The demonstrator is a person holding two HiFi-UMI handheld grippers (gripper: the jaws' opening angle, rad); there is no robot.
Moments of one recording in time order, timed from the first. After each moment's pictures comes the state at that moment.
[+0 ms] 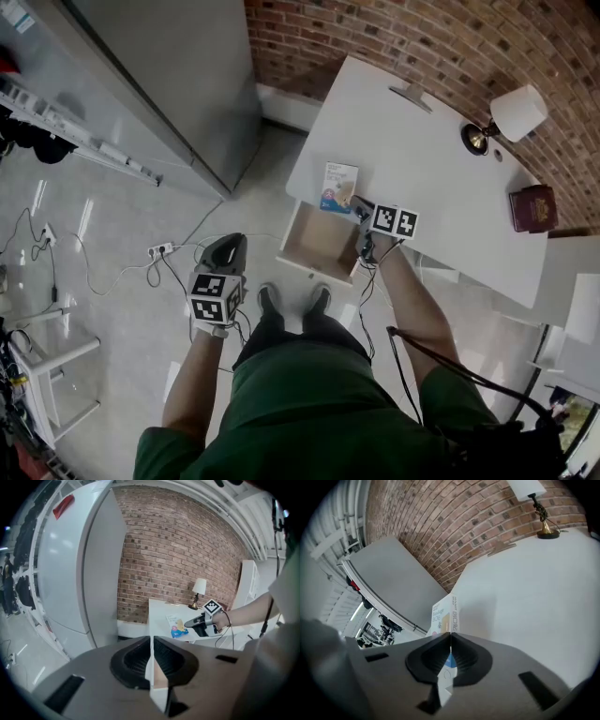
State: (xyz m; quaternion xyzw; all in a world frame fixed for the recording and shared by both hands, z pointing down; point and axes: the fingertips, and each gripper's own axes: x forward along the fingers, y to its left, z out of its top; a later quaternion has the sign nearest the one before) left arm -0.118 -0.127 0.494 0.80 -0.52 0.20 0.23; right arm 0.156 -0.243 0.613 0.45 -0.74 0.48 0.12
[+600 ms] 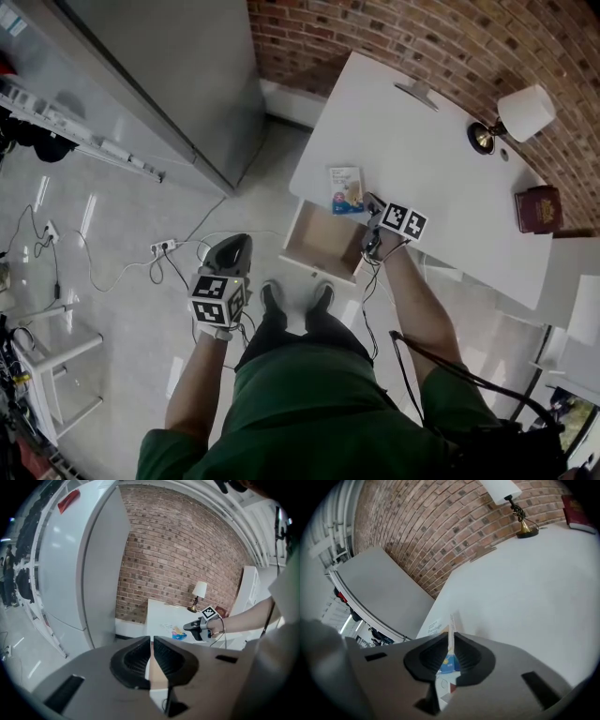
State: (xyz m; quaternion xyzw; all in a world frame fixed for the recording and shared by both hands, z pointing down) left arm -0.110 -0.128 0.493 0.80 -0.51 0.18 0.26; right arm 0.194 -0.257 0.633 0.52 -0.70 0.49 0.08
